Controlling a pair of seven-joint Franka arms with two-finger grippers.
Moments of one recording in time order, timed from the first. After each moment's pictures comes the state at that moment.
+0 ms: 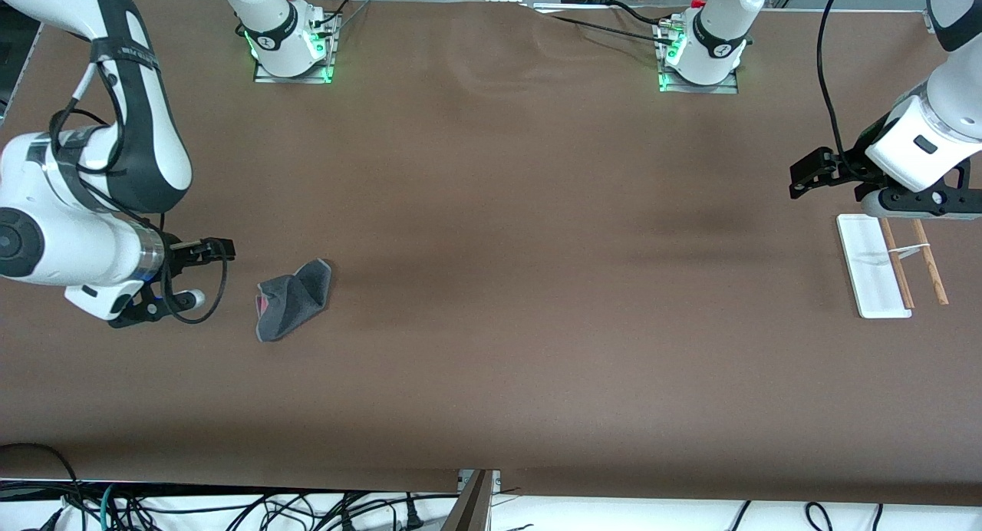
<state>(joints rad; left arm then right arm) -0.01 0.05 -0.06 -1.63 -0.01 1.64 -0.07 0.02 0.49 0.06 -1.45 -0.05 1.69 -0.20</state>
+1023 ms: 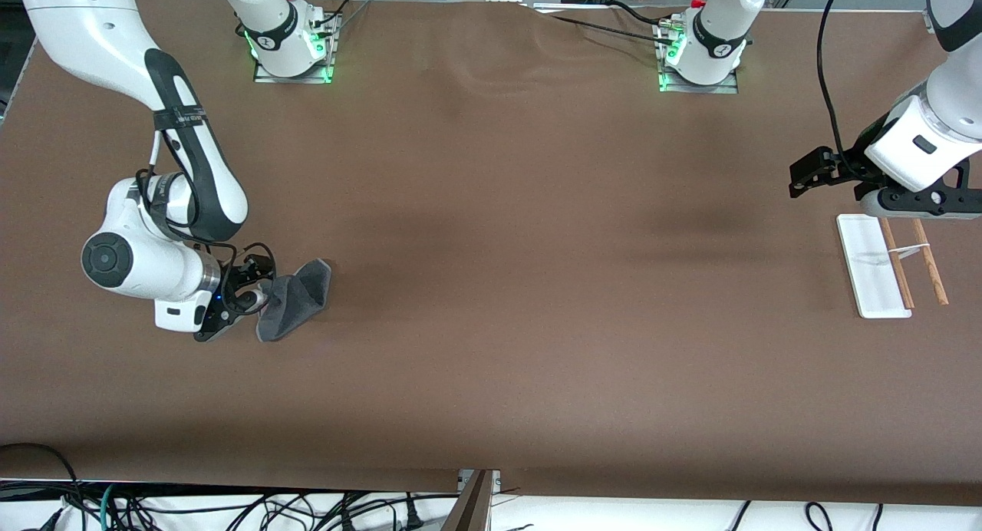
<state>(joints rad) -0.01 0.05 -0.06 -1.63 -0.01 1.64 -0.07 0.01 0.58 0.06 -1.70 0.03 2.16 -0.63</state>
